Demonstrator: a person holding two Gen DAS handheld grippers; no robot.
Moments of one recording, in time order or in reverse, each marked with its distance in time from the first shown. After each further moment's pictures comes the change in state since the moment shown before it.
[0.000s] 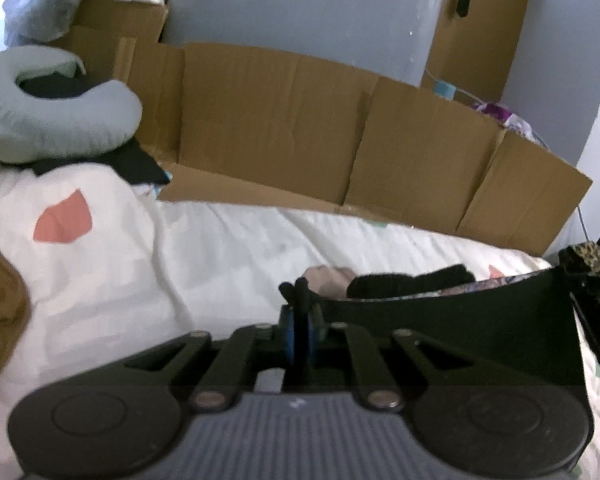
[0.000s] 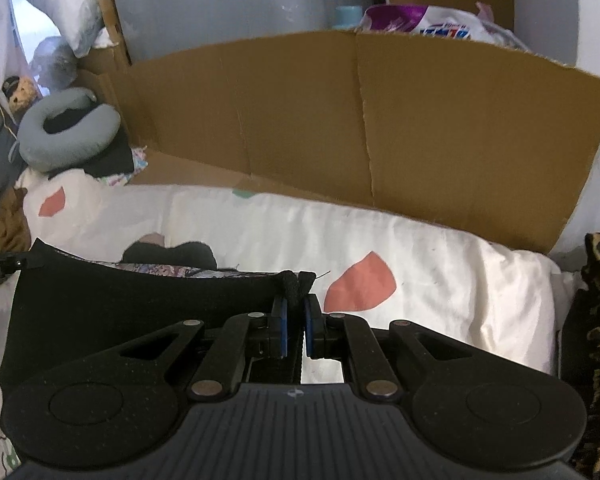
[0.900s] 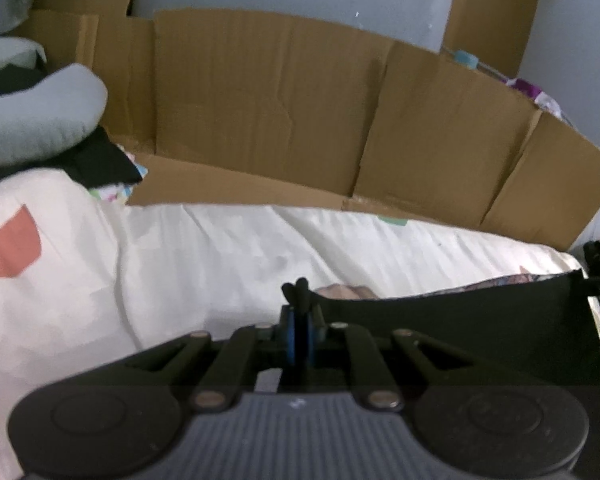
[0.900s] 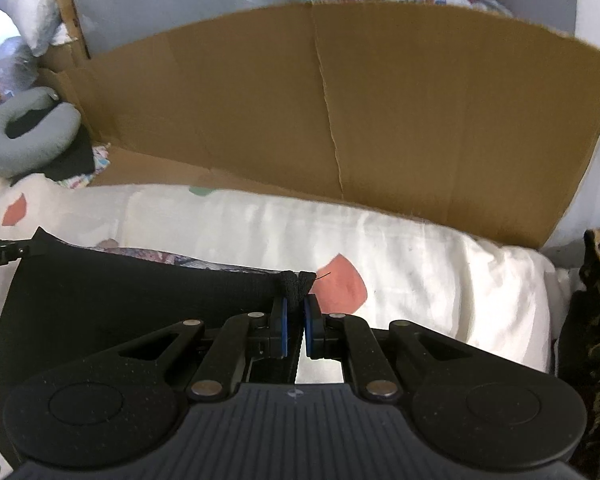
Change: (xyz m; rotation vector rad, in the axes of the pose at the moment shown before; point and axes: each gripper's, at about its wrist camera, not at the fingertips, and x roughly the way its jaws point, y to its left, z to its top) left arm 0.080 0.005 0.020 0.024 0.087 0.007; right arm 0.044 -0.021 0.010 0.047 0.066 -0.072
